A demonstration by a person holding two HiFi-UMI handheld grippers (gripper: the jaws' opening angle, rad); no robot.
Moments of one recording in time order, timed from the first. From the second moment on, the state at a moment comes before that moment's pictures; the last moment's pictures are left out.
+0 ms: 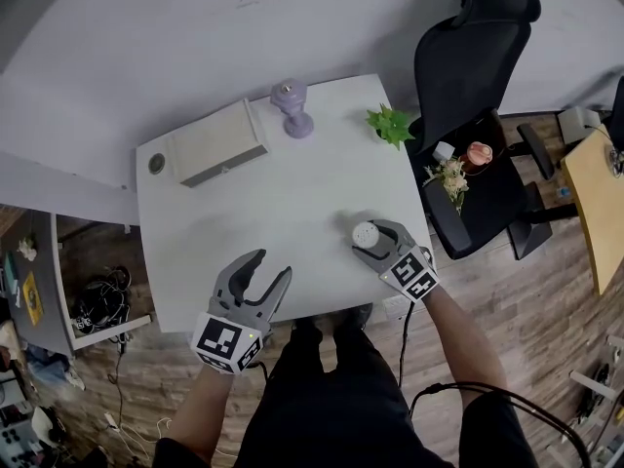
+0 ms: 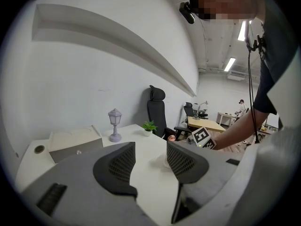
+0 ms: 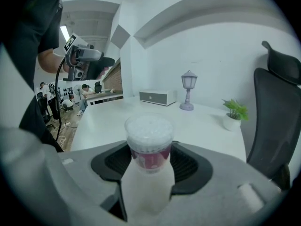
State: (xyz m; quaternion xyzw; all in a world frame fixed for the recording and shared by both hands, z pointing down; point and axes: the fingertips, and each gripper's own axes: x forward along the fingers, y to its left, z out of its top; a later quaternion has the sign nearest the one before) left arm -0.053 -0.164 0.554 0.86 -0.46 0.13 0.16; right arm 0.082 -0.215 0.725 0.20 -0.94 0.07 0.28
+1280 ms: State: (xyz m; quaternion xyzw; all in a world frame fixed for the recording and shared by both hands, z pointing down) left arm 0.046 -0.147 0.411 0.97 -0.18 0.16 -0.02; right arm 0.040 -0.170 0.473 0.20 -0.95 -0.01 0.22
